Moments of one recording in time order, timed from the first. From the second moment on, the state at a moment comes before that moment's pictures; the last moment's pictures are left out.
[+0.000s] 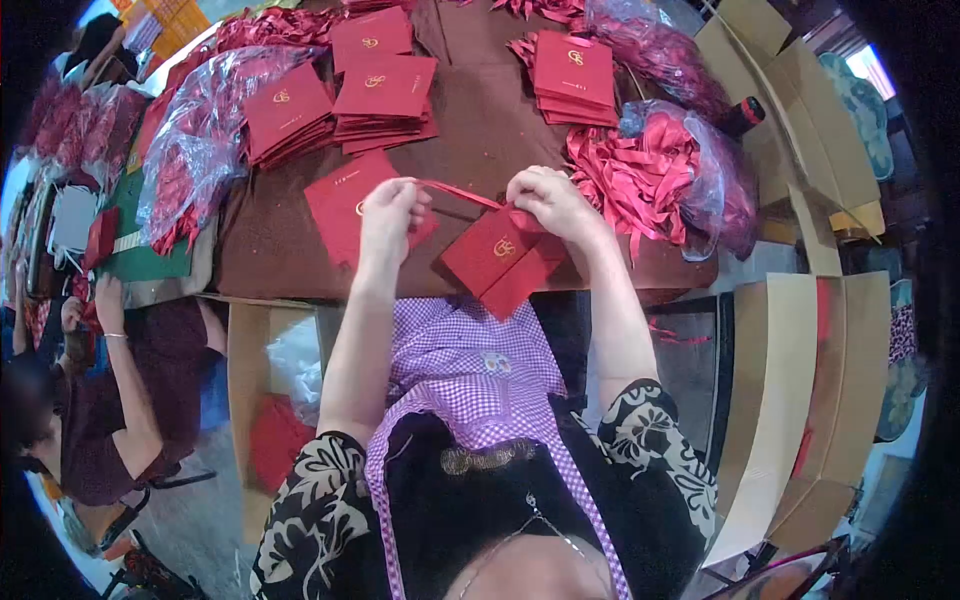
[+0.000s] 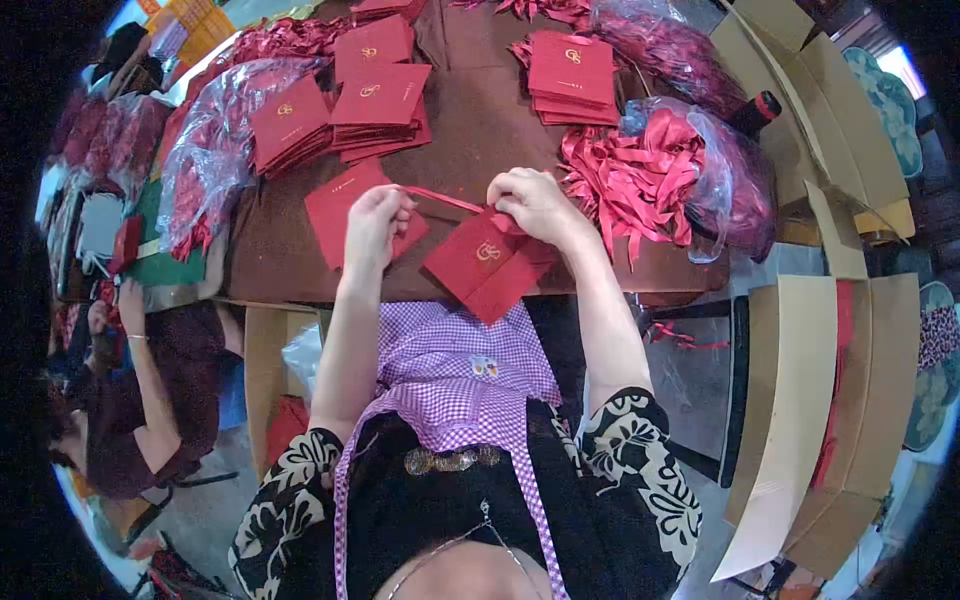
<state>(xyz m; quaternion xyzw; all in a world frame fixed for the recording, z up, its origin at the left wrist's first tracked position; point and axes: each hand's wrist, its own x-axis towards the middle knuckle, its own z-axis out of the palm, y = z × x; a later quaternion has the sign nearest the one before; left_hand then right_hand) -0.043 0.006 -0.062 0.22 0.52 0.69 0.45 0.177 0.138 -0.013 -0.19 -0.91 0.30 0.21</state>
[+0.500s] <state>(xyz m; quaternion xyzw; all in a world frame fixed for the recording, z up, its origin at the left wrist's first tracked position) 0.000 -0.005 -0.069 0.57 0.69 0.39 0.21 0.169 0.146 -0.050 -0.29 -0.87 0.30 0.25</state>
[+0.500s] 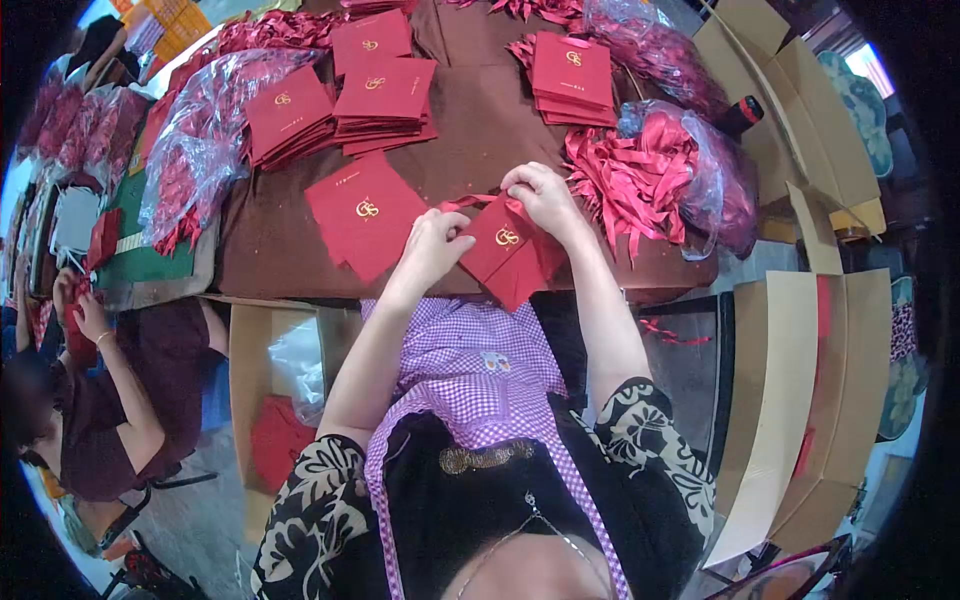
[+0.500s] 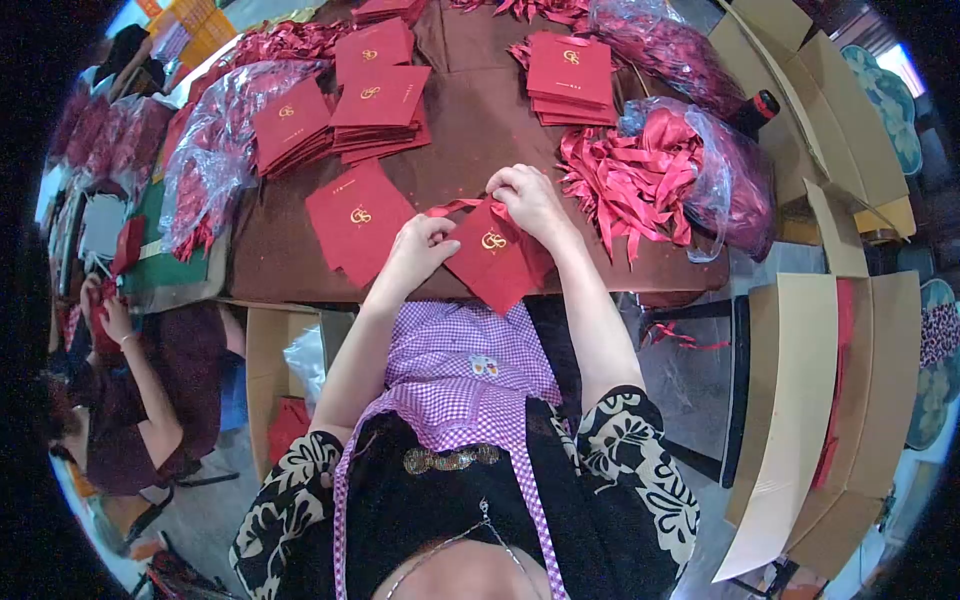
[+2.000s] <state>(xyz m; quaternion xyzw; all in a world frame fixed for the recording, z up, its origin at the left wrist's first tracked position) -0.026 -0.003 -0.077 0.32 0.64 0.54 0.45 0.183 0.075 -0.028 -0.29 -0.74 0.46 0.39</state>
